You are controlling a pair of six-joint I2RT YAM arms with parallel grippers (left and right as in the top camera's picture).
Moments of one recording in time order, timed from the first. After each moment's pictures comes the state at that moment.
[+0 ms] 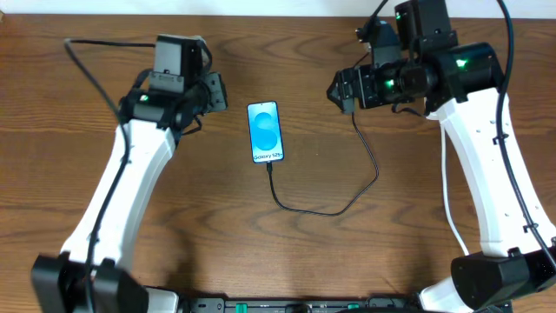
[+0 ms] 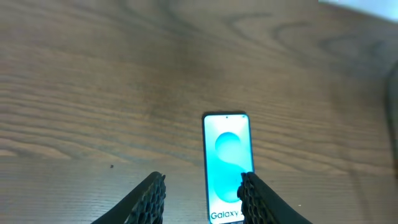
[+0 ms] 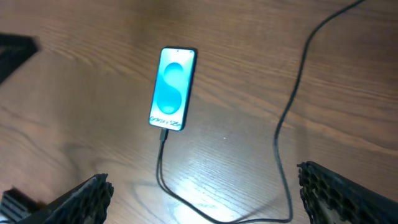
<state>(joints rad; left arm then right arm) -0.18 1.55 1.37 -0.69 0.08 -0.35 0.25 1.71 1.88 -1.21 -0.33 0.08</state>
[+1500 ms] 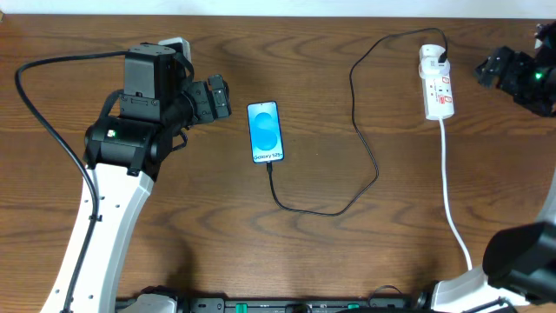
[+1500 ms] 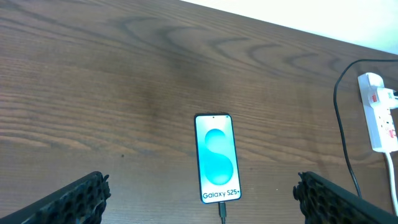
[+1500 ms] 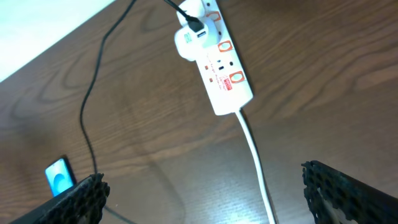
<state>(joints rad) -0.18 1.35 1.37 -0.79 0.07 -0.34 -0.39 1.78 1.86 -1.14 -0.32 0.12</state>
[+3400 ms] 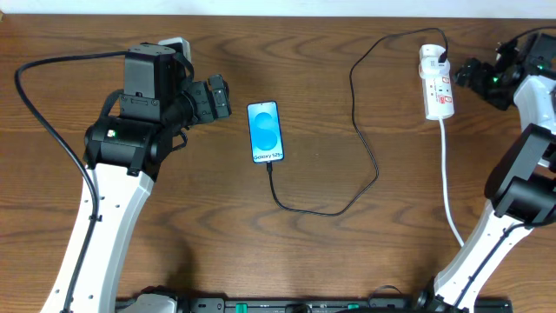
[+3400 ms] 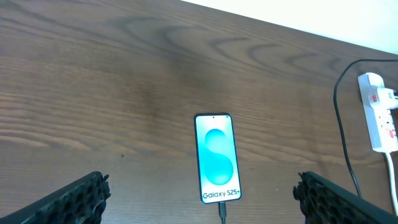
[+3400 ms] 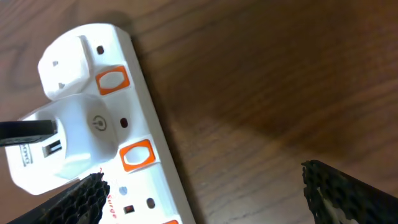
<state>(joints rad) -0.18 1.35 1.37 -0.79 0.07 -0.34 -0.40 2.31 1.85 -0.60 -0.29 0.10</state>
